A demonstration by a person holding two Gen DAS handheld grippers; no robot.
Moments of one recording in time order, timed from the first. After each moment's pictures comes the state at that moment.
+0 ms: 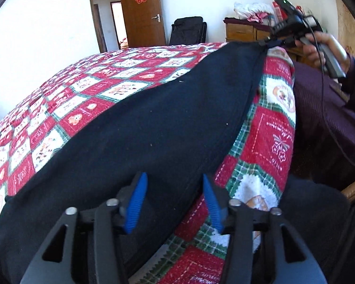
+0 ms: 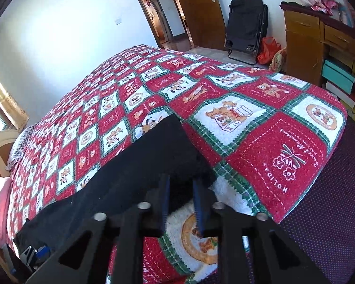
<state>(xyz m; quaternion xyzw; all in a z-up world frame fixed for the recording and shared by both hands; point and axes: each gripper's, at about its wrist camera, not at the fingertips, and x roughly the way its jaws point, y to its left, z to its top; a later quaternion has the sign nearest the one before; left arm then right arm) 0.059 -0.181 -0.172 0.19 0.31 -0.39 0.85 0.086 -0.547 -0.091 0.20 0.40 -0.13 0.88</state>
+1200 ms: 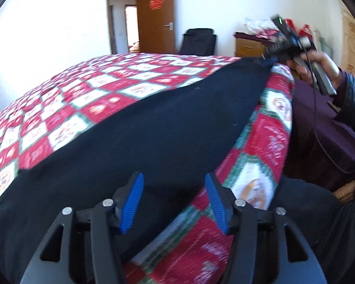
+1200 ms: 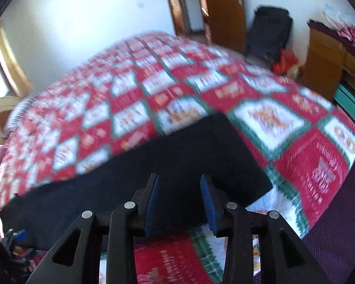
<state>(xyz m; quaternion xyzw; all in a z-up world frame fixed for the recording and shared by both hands) 0.062 -0.134 -0.168 0.13 0.31 -0.37 0.87 0.120 -0.505 -0.108 0.13 0.44 -0.11 0.88</state>
